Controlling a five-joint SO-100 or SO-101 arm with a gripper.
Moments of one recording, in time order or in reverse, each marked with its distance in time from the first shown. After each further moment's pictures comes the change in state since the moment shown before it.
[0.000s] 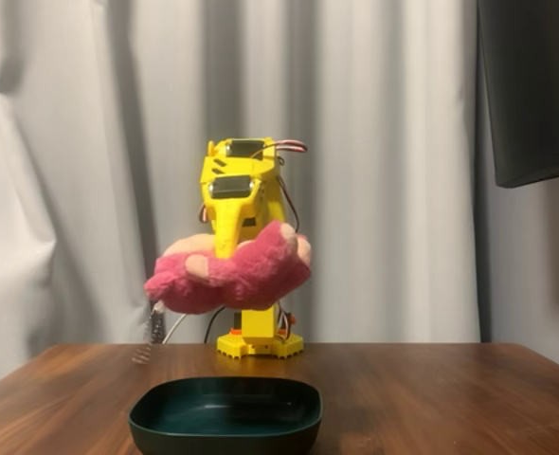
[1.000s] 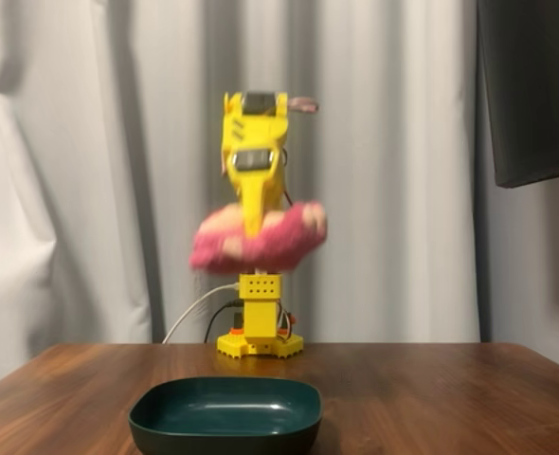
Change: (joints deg) arm 2.5 13.3 -2.8 34.2 3.3
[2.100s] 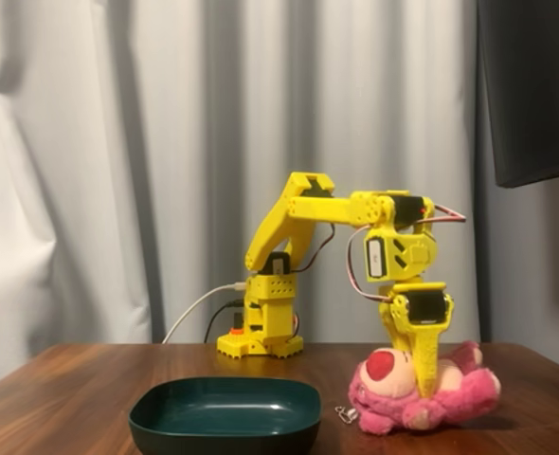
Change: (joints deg) arm 29.2 -59.1 -44.6 6.2 9.0
